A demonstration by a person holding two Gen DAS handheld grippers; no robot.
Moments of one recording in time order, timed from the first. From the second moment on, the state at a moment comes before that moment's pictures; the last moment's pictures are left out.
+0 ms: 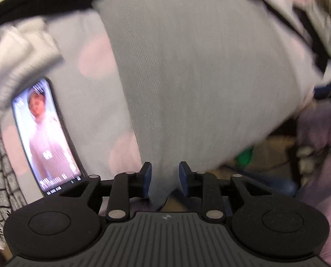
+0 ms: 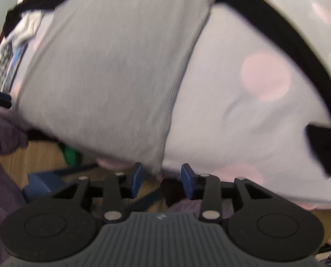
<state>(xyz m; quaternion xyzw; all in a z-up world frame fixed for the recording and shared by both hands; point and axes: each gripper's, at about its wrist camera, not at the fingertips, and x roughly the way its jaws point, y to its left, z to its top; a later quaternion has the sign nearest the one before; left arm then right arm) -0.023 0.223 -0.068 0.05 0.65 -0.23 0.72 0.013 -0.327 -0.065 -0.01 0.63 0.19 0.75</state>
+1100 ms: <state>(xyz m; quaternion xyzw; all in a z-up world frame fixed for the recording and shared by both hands) 0.192 0.283 -0.036 -0.06 0.50 0.08 0.86 0.153 -0.190 -0.027 -0.04 0.55 0.24 0.80</state>
